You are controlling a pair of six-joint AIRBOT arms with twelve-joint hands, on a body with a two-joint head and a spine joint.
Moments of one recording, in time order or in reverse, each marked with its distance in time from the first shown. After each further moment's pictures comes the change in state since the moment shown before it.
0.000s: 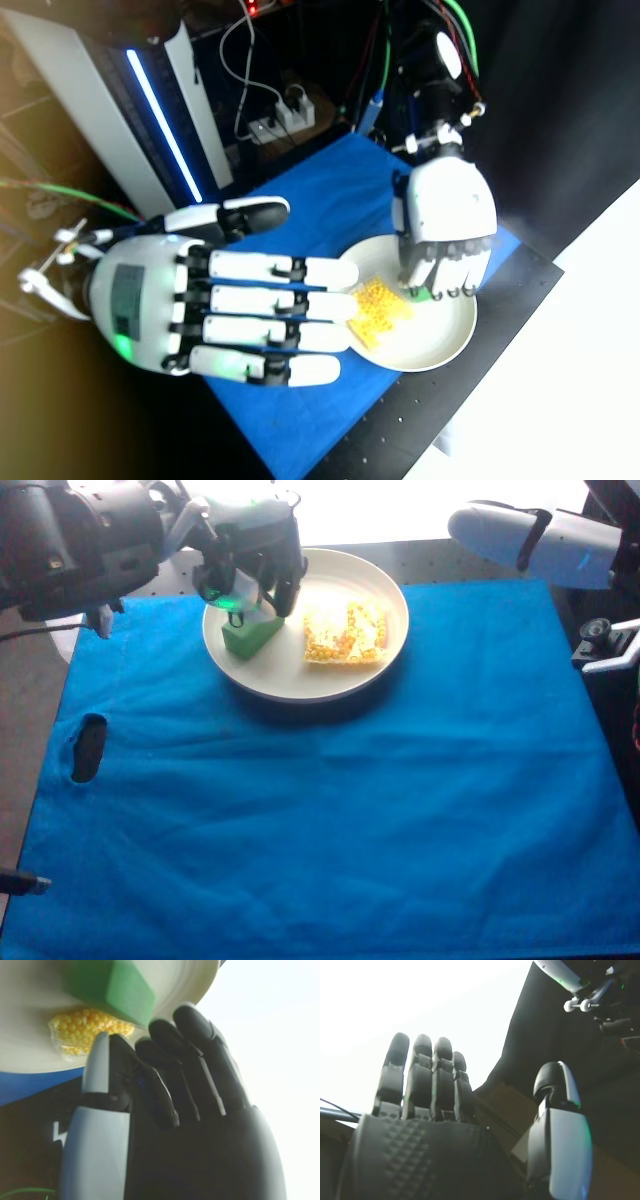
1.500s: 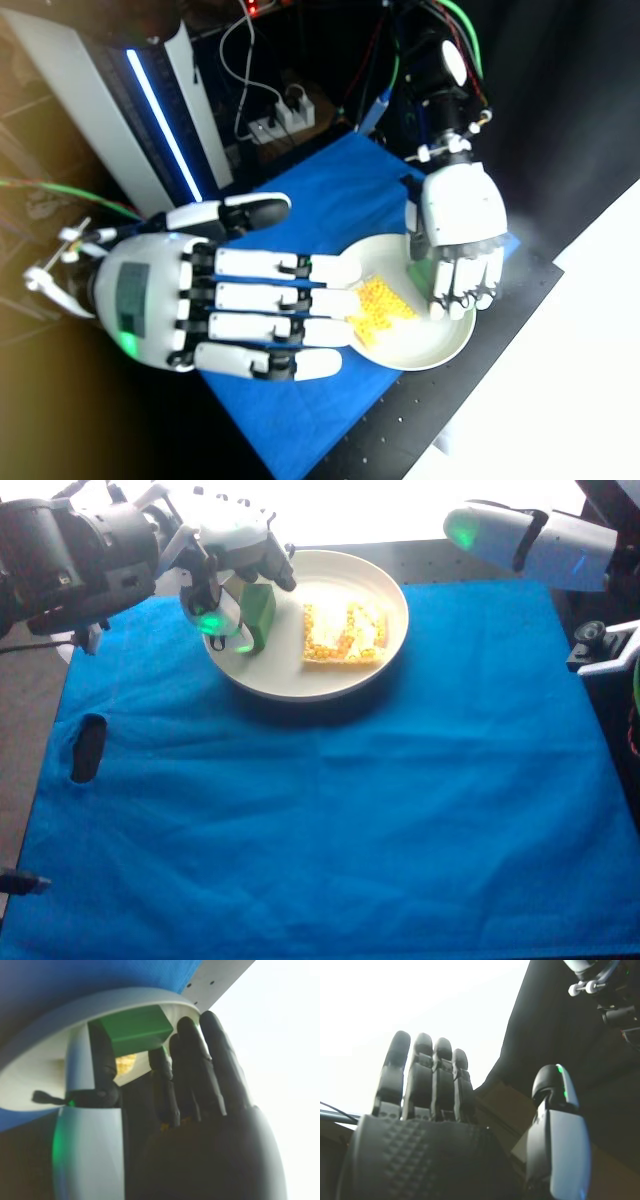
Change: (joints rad) left arm 0.059 -0.057 0.101 -0.030 0.040 0.000; right arm 0.000 -0.006 -0.002 -0.008 0.000 0.000
